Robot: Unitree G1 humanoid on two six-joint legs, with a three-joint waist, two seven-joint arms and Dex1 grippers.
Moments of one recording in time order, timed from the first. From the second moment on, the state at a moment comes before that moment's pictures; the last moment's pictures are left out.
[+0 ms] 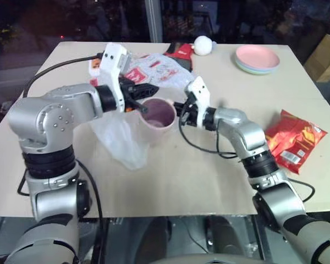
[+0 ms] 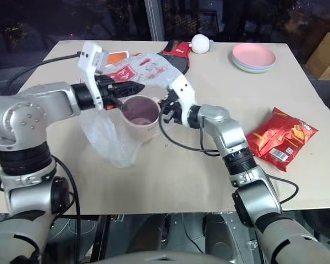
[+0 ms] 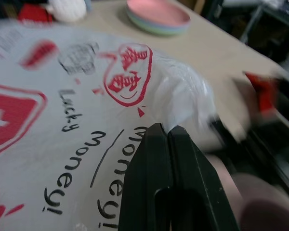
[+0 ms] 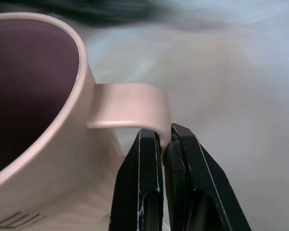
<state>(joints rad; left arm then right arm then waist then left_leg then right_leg) -0.83 0.65 0.21 -0.26 -0.69 1.35 -0.56 -0.84 -0.13 0.17 0.30 0.29 0.47 0.73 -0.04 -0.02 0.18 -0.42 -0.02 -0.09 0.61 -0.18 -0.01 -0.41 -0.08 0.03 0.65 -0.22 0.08</state>
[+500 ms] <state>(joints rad) -0.82 0.55 0.29 -0.27 -0.79 1.43 -0.48 -0.93 0.01 0.16 0.55 0.14 0.34 0.51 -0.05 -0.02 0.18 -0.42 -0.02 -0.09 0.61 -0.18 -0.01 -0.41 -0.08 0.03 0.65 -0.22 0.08</state>
